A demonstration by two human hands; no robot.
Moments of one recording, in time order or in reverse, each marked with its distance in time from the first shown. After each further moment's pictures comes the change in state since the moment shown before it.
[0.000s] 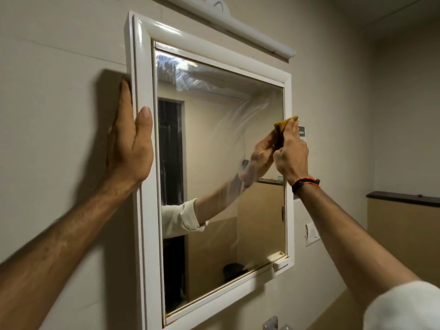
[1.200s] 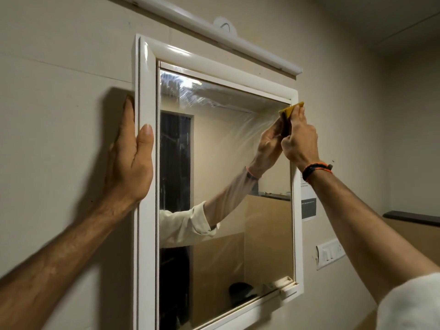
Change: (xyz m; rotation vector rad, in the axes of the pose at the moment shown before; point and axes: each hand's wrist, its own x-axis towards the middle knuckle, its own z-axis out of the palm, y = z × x) left_hand -0.002 0.002 0.001 0.004 0.000 -0.021; right_hand 0.064 -0.017 -0.018 0.002 0.034 -0.084
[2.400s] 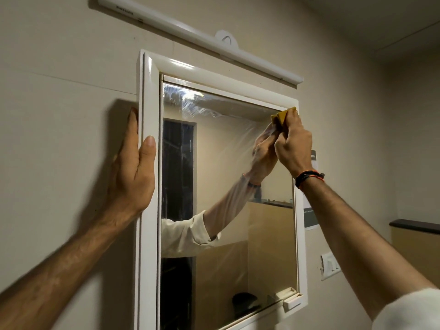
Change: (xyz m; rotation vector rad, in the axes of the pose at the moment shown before) left_hand -0.009 0.021 -0.003 0.067 -0.001 0.002; right_hand 0.002 -0.017 0.004 0.203 0.104 -0.046
